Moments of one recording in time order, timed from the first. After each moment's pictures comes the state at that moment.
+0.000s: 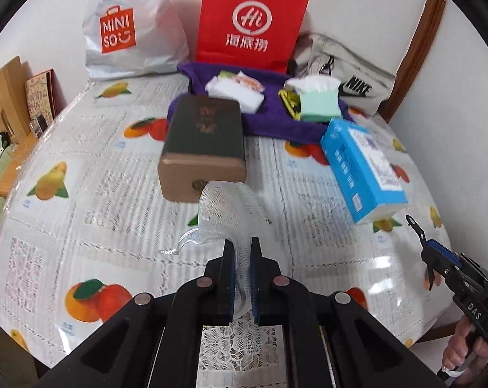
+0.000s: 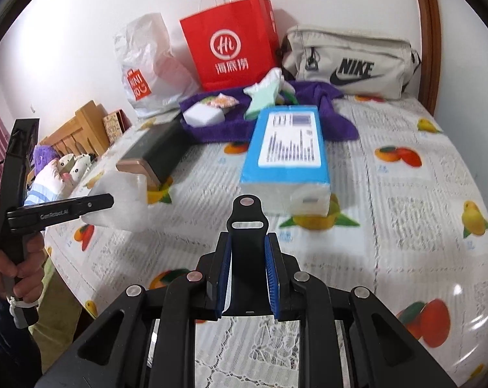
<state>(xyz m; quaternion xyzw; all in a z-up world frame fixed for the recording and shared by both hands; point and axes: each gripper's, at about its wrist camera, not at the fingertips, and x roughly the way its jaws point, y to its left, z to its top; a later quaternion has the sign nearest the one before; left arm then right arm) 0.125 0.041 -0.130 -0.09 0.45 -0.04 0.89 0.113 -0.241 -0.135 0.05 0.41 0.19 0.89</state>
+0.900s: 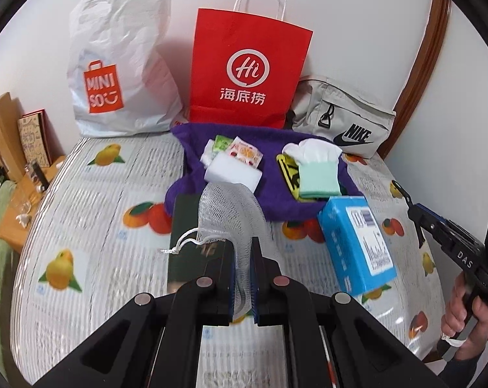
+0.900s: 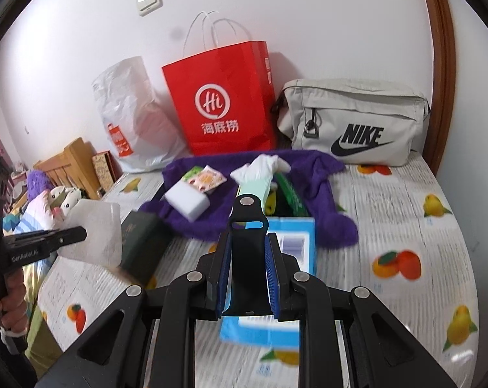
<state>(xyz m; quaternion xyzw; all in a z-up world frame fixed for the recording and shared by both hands) 0.208 0.051 -0.065 -0.08 0.42 -0.04 0.90 0.239 -0.233 -0.074 0.05 0.36 0.17 0.92</state>
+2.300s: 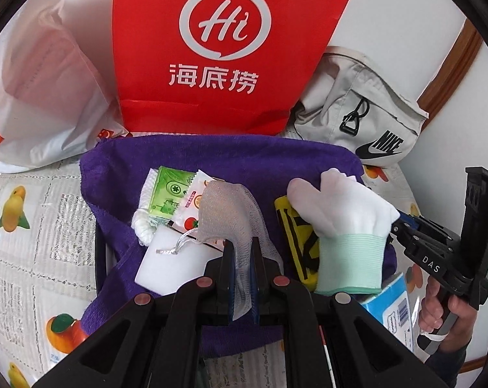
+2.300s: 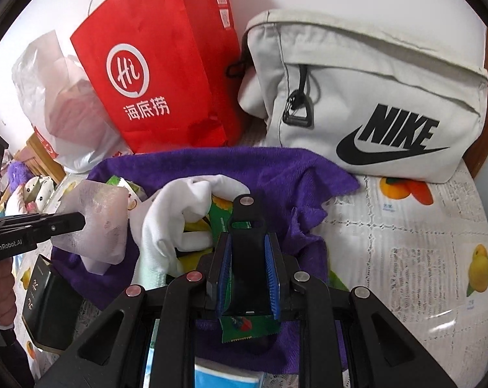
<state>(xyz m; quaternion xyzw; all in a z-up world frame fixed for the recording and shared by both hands) 0.410 0.022 -0.129 -0.09 0.49 -0.10 0.86 0.440 -0.235 -0.157 0.03 0.45 0.17 0.88</state>
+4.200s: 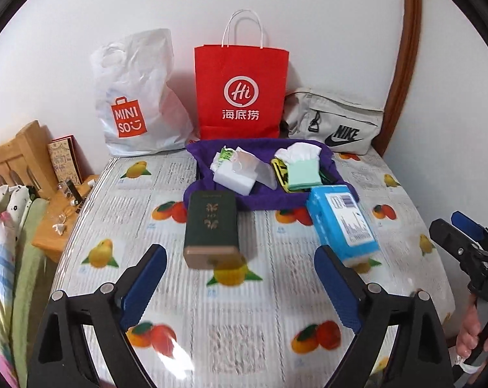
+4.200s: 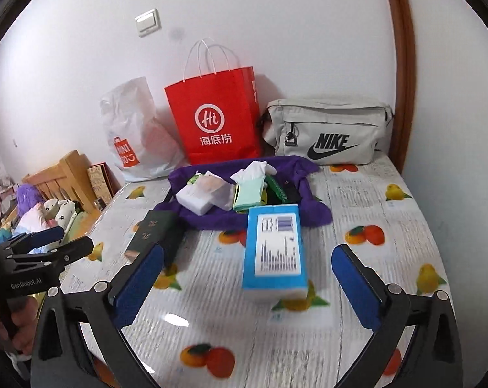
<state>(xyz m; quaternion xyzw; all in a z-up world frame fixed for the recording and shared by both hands) 0.108 0.014 -0.013 -0.02 0.39 -0.01 0.92 0.129 -0.232 -0.016 0.06 0.34 0.11 0.93</state>
